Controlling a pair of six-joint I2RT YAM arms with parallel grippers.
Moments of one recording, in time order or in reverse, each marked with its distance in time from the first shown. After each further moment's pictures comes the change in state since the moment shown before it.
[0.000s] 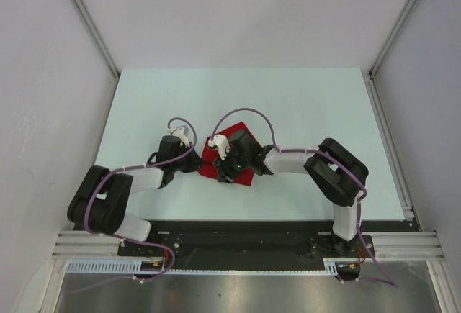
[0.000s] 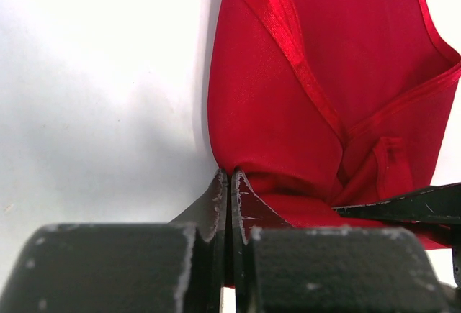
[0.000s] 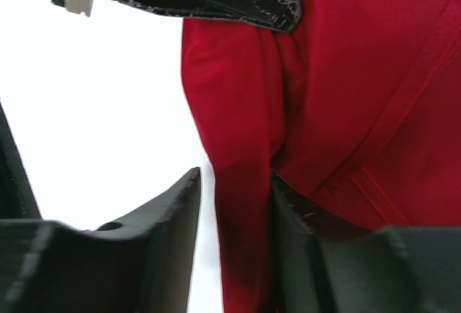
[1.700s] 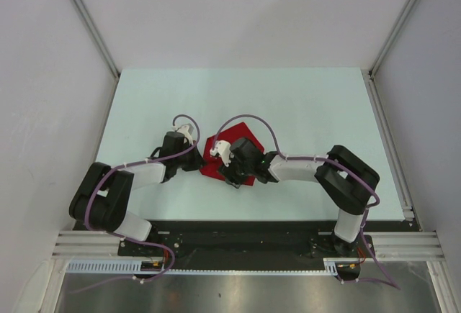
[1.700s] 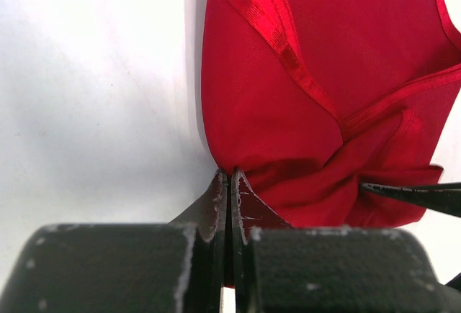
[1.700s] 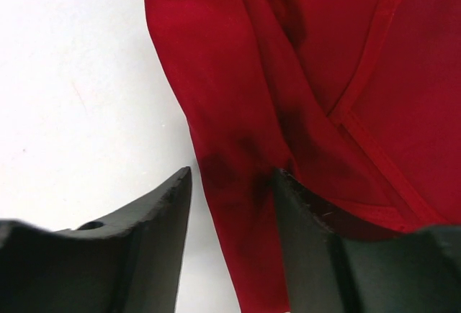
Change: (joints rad) left arm -0.026 0.024 0.080 -0.123 0.005 0.026; right arm 0.060 -0.112 -0.083 -0.076 0.248 -0.080
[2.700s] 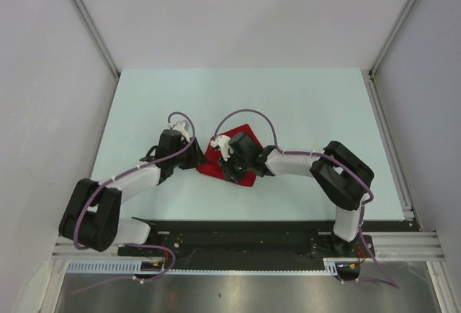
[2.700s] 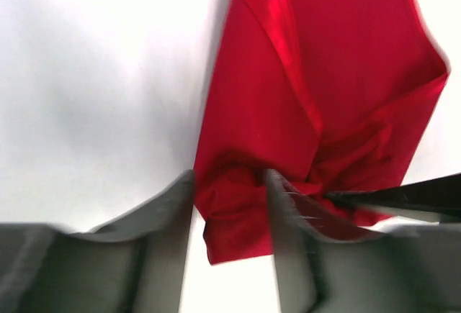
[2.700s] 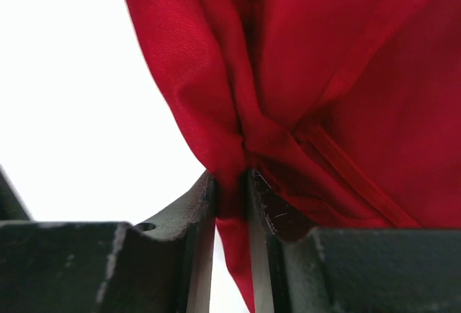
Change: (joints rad) left arm -0.008 -0.121 0.024 -0.131 -0.051 -0.004; right arm -0.028 0.059 0.069 -0.046 -0.088 0.126
